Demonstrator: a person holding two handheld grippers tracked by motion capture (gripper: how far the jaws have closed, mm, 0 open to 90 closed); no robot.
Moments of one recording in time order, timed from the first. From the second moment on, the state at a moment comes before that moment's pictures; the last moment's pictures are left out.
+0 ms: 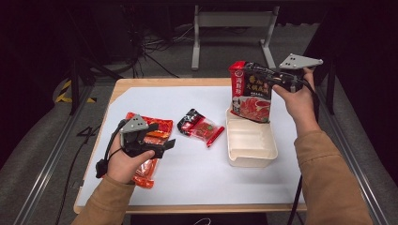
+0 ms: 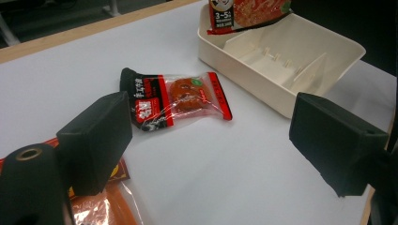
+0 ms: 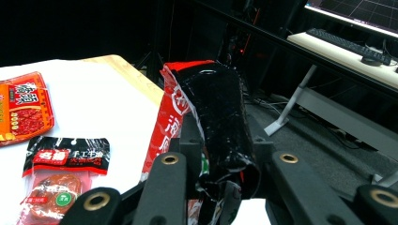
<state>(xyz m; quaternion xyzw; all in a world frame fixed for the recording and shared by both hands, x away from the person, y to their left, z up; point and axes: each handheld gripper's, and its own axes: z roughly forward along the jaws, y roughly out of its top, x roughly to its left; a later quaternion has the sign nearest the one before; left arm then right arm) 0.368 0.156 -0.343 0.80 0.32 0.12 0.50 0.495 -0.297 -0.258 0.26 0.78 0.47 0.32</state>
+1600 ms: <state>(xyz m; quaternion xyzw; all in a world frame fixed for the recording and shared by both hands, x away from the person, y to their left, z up) 0.370 0.158 -0.348 0.80 0.33 0.12 0.49 0.502 -0.297 -0.307 0.23 0.81 0.47 0.27</state>
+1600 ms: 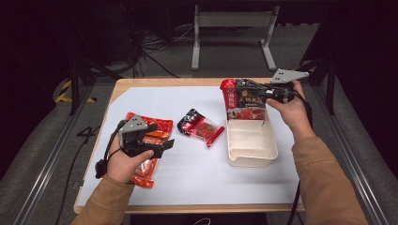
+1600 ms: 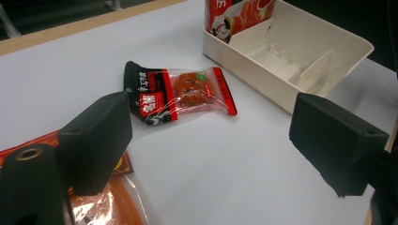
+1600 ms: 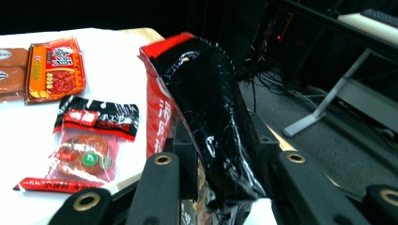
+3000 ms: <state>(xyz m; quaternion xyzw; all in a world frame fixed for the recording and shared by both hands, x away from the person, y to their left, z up) 0.377 0.179 -0.344 0.79 0.32 0.13 0.51 0.460 -0.326 -0.302 0.35 0.77 0.47 0.25</state>
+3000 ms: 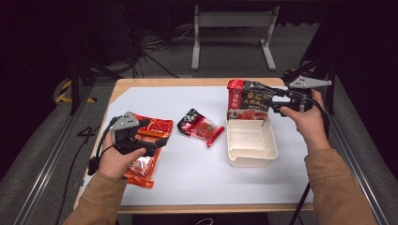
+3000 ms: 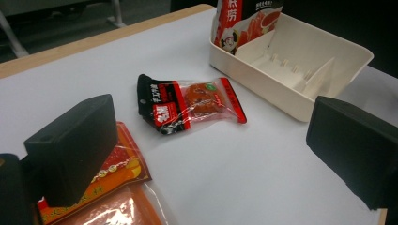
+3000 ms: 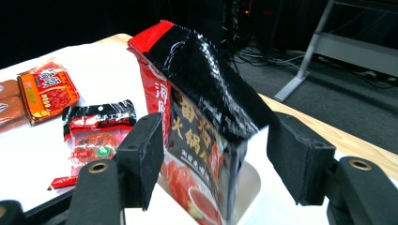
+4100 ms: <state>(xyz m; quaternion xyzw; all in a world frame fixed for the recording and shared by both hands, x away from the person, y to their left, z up) 0.379 0.212 -0.337 0.78 0.34 0.17 0.50 0.381 -0.327 -0.328 0.37 0.76 0.48 0.23</state>
